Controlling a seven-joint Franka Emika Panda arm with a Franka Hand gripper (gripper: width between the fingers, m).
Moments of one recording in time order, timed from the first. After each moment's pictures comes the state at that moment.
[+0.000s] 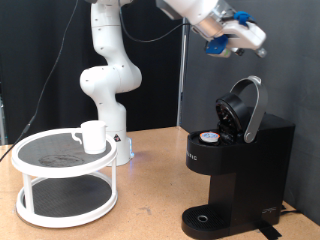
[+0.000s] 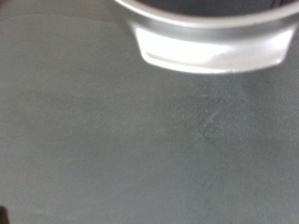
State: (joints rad) arm 0.33 -0.17 -0.14 -2.02 0.92 2.03 2.26
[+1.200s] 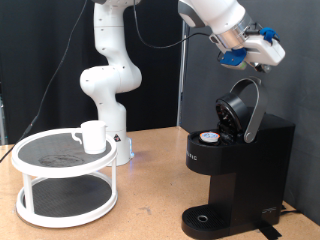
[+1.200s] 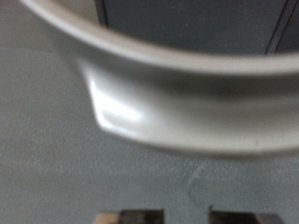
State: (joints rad) arm 0.33 -0.10 -0.07 -2.01 0.82 2.06 2.29
